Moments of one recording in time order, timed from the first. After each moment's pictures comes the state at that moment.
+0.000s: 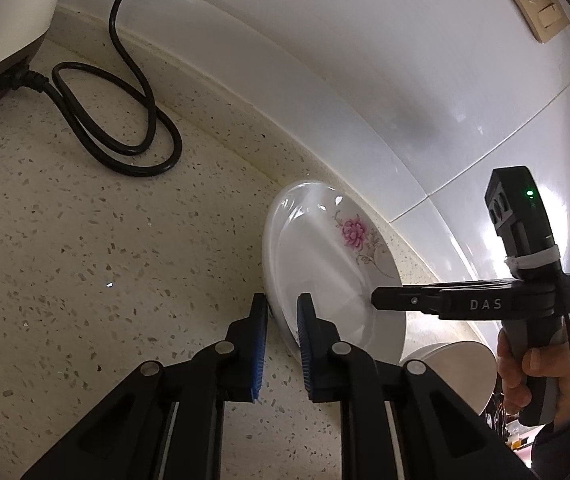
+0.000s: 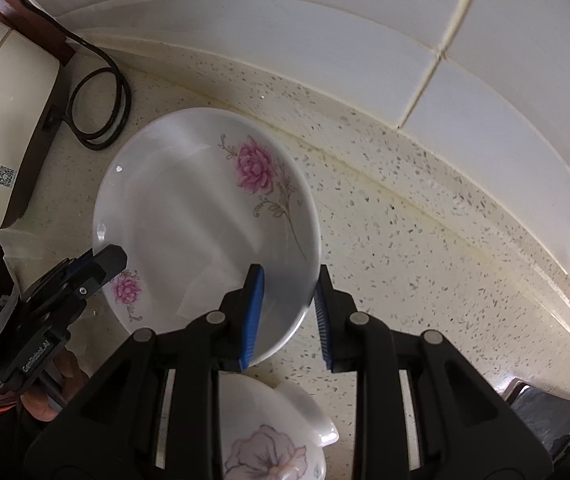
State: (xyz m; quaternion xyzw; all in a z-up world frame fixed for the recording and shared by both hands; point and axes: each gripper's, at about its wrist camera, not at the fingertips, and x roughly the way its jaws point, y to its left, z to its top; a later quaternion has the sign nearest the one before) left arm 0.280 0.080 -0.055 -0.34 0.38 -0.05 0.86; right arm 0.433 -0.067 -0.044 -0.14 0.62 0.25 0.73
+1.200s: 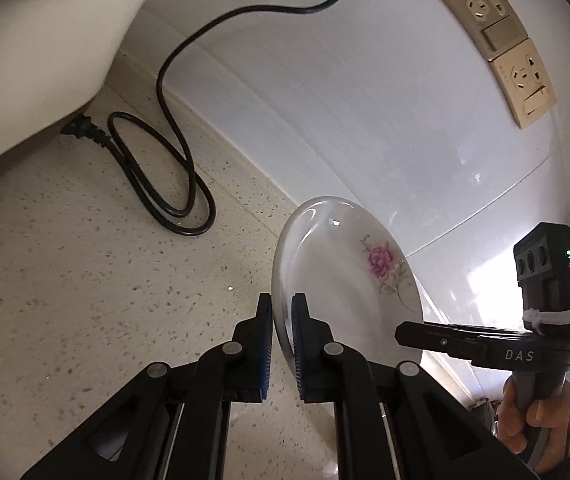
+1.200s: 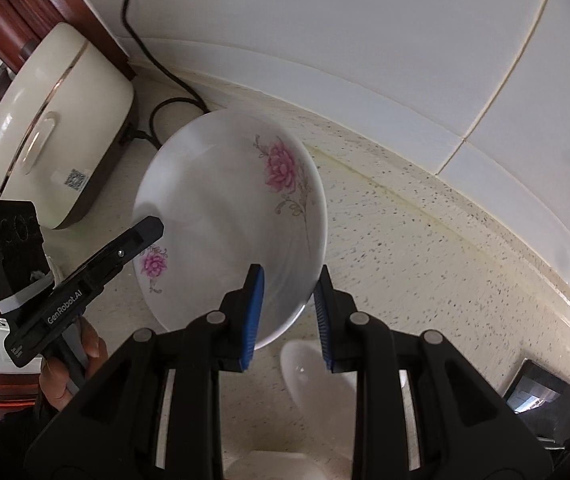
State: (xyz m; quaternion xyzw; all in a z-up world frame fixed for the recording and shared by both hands) left arm 0.213 0.133 -0.009 -0.39 0.32 -0.02 0.86; right arm 0.349 -0.100 0.042 -0.12 0.57 0.30 0.76
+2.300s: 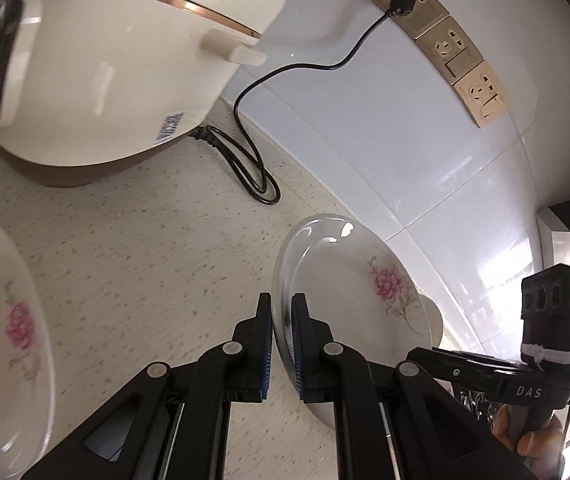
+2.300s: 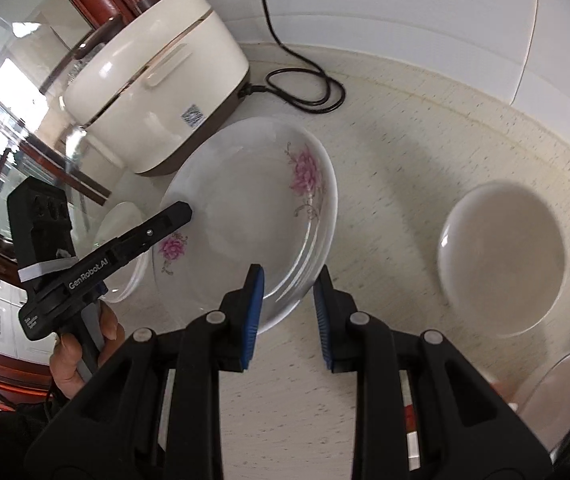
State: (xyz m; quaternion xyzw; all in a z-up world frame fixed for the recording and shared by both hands) left arm 0.076 0.159 0.008 -0.37 0.31 0.01 0.88; right arm 0.207 -0.083 0.045 -0.05 0.53 0.38 0.76
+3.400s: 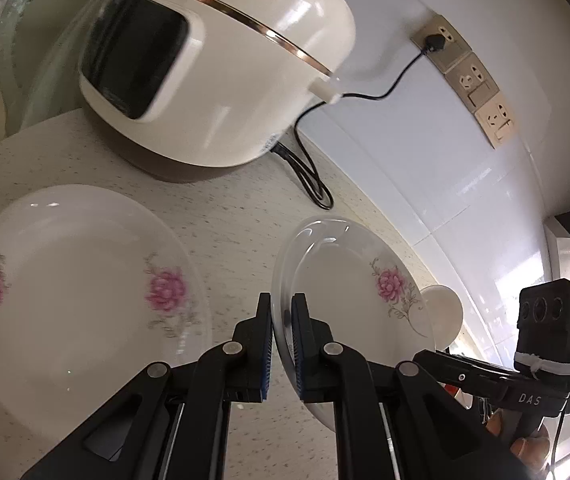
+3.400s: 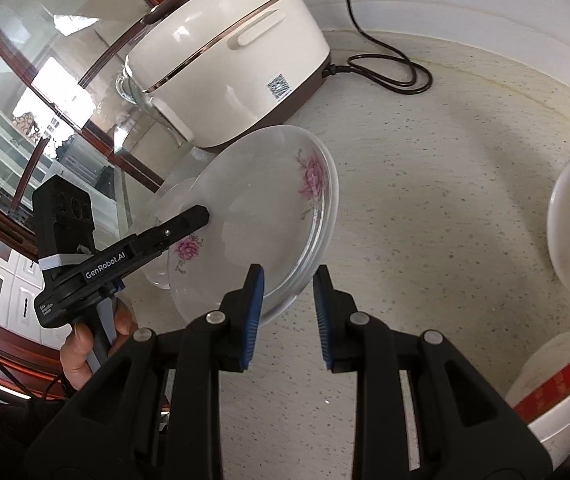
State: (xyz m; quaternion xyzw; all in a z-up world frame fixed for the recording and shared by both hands) left arm 0.007 0.206 0.004 -0.37 0.31 0.05 0.87; right arm 0.154 -0.036 0.024 -0.02 0.50 0.45 0.73
